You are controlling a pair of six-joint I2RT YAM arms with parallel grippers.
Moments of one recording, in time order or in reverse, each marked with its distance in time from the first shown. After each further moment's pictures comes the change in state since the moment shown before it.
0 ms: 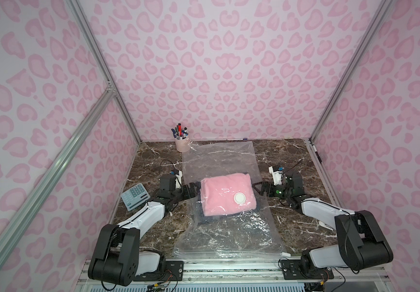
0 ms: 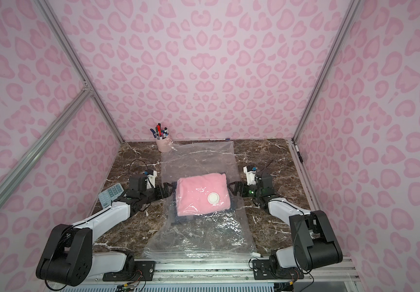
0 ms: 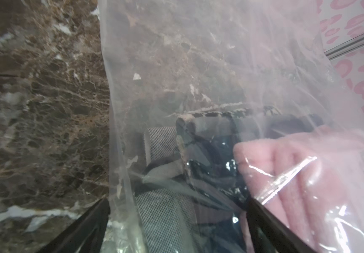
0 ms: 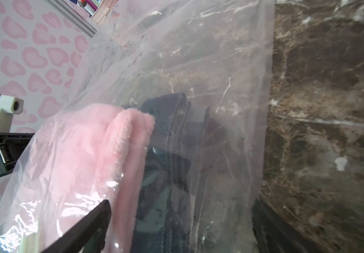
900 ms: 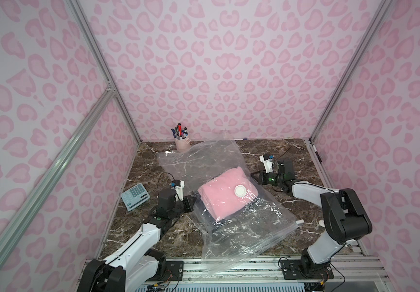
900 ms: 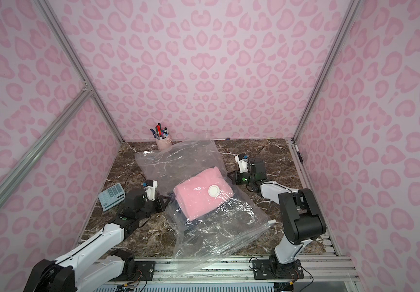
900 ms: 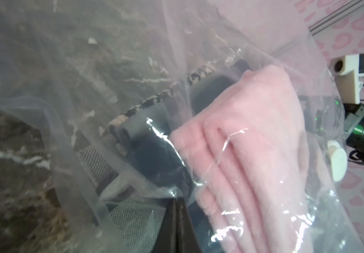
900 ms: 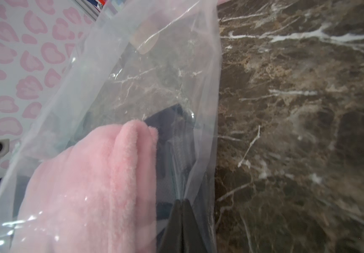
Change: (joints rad) left arm -0.126 -0.430 -0.254 -0.035 0.011 -0.155; right arm 0.020 0.318 0.390 -0.069 -0.098 -0.094
